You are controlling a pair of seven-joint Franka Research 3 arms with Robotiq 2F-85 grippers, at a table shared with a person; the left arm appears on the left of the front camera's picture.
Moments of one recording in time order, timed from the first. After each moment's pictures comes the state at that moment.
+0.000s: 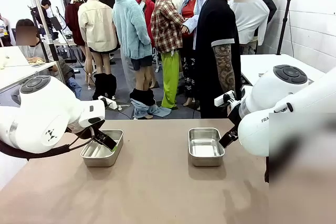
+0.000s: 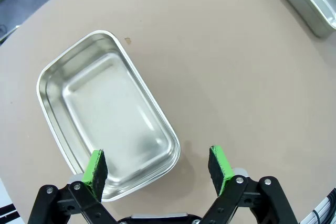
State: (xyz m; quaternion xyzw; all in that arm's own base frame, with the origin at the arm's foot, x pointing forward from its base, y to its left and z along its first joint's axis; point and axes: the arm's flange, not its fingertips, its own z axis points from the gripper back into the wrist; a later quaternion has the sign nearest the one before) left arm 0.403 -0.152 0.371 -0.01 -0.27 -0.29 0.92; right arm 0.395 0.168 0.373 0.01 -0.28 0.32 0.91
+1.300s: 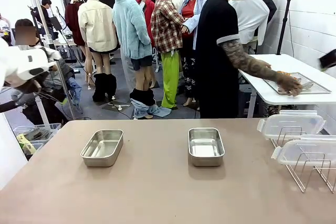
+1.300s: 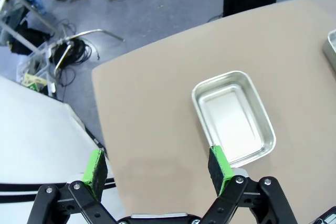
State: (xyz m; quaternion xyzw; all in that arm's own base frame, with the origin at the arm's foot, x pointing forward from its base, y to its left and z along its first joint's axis) left arm 0.403 -0.013 0.525 0.07 -0.36 -0.19 0.91; right arm 0.310 -0.059 0.599 -0.06 -0.45 0.04 0.89
